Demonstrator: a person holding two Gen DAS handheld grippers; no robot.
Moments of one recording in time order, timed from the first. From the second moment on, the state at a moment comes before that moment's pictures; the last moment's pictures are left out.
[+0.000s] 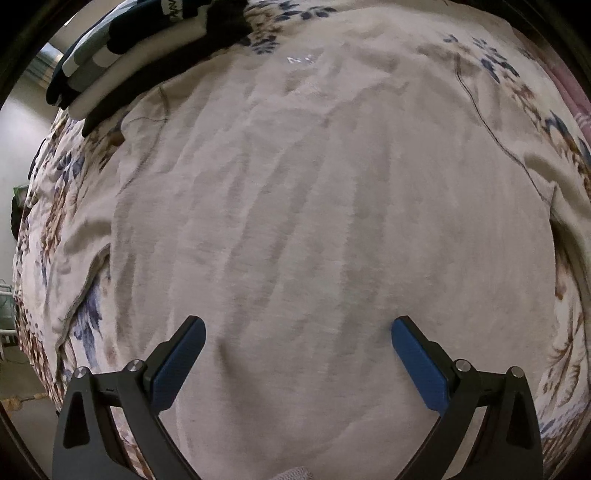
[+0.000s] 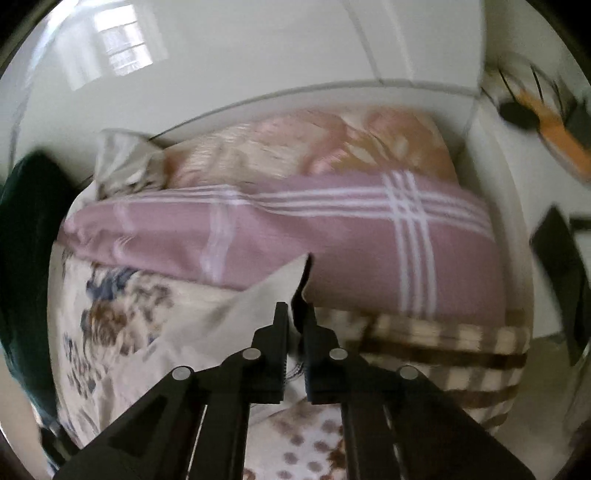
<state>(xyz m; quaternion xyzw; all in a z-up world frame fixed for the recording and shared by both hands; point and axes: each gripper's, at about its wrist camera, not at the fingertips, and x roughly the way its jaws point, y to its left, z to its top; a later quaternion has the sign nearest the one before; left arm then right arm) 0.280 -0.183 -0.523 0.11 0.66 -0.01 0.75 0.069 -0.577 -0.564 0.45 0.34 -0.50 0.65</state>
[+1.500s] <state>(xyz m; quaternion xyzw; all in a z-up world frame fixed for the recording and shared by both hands) 0.210 0.256 -0.544 -0.43 0.62 0.23 0.62 0.344 -0.143 -0.562 0.19 0.61 -0.11 0.76</state>
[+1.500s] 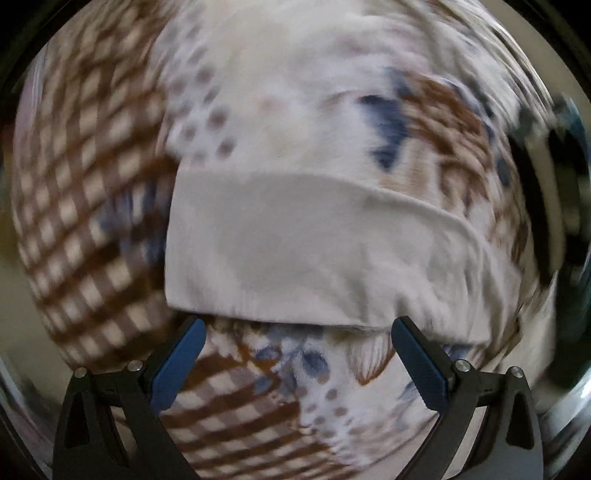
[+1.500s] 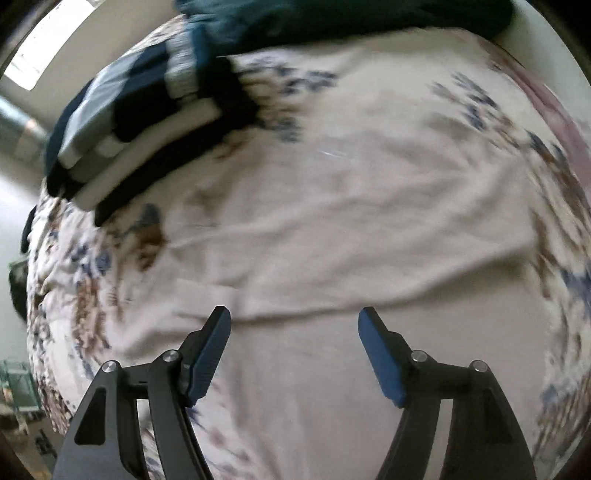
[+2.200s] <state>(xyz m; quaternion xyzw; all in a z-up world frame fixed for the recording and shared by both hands) 0.267 0.242 -0.448 -0.33 0.46 0.30 0.77 0.355 -0.195 -0.560 0.06 0.64 -0.13 0.76</state>
